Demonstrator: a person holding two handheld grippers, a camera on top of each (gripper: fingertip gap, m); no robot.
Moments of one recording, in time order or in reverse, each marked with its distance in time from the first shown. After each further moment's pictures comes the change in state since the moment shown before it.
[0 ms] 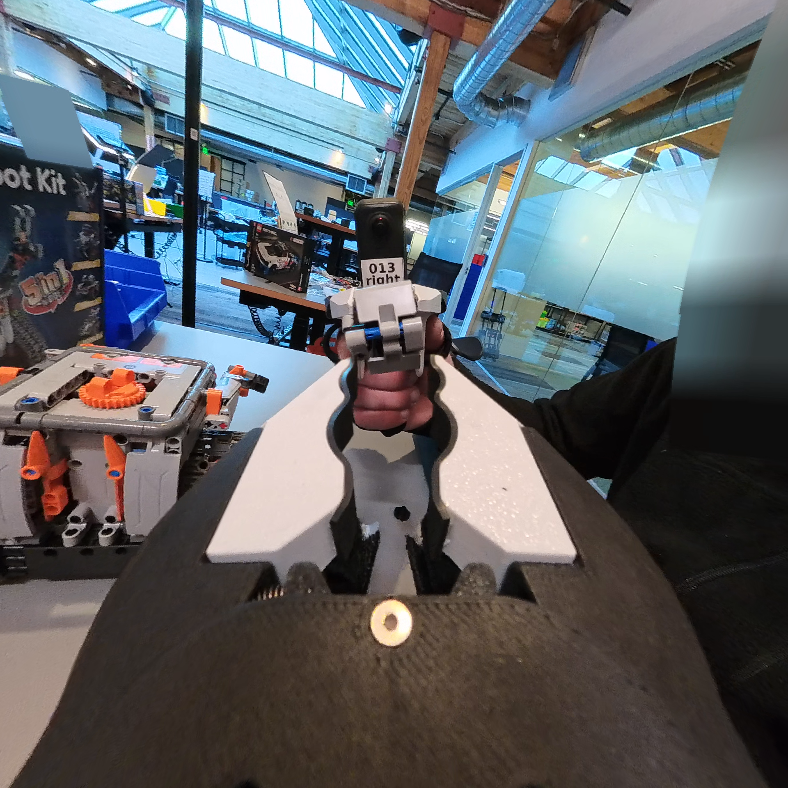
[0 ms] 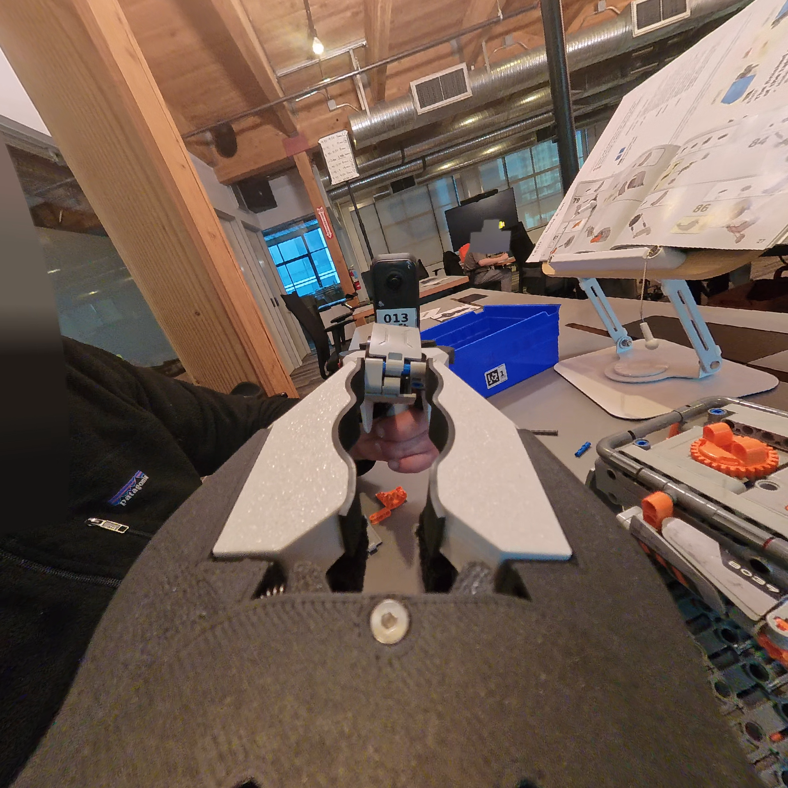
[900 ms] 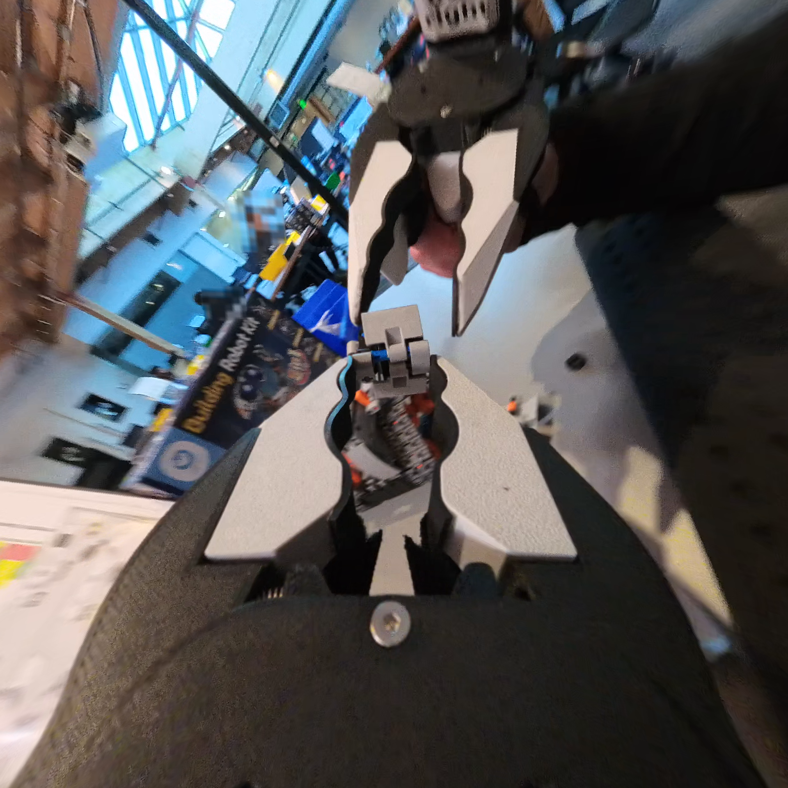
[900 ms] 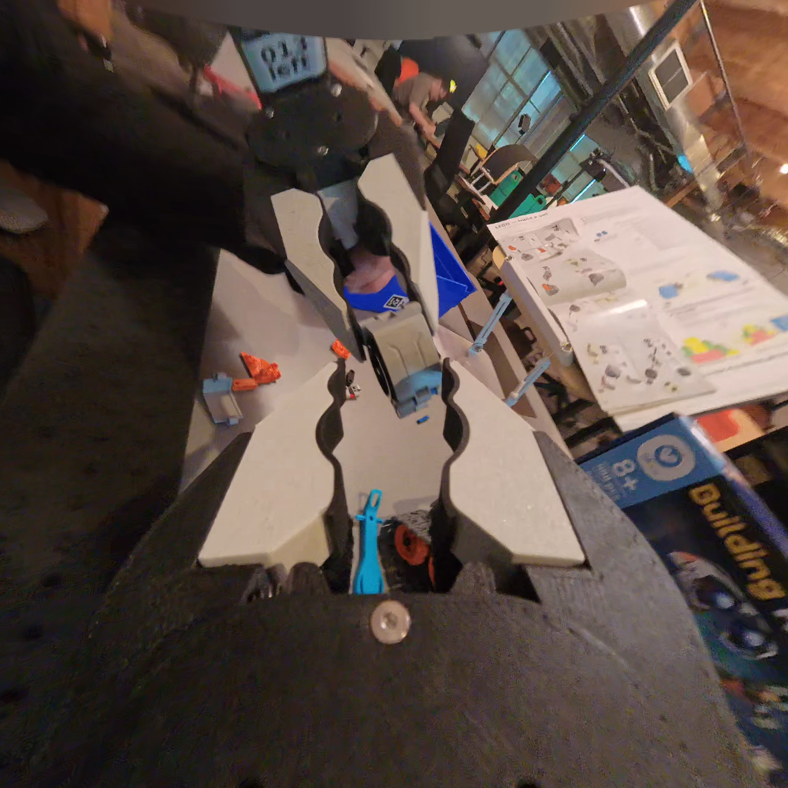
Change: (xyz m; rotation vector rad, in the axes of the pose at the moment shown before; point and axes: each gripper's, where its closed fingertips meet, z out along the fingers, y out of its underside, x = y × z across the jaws) left arm 0.035 0.006 -0.017 -0.431 -0.310 1.037; right arm -0.044 0.038 0.023 -0.449 0.182 -0.922
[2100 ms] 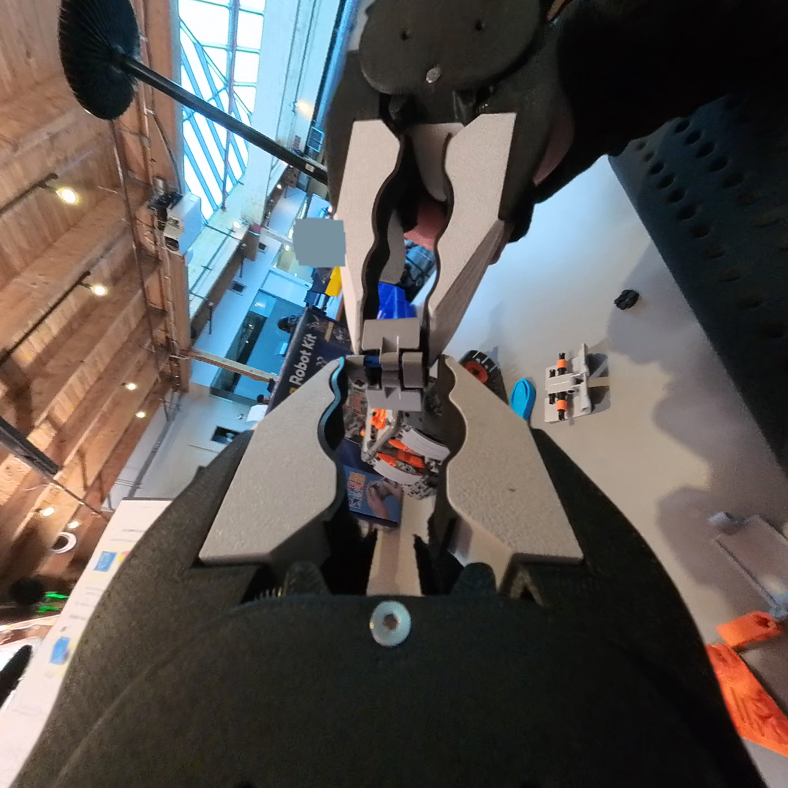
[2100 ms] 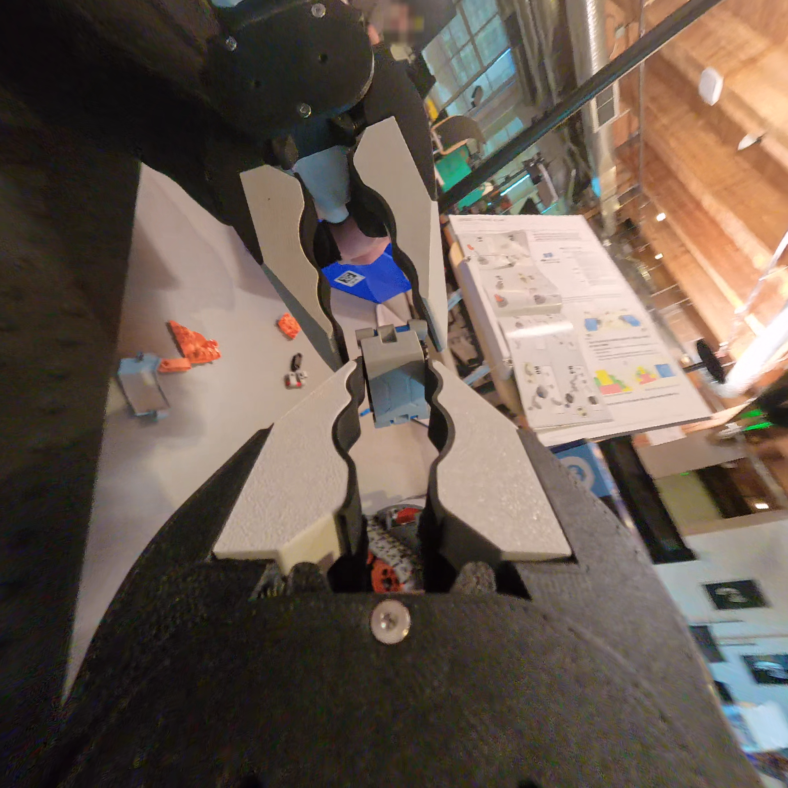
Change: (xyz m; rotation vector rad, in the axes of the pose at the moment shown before) left arm 0.003 0.002 -0.014 -0.022 -0.101 0.290; right arm -0.007 -0.009 0.029 -0.123 0.154 -0.281
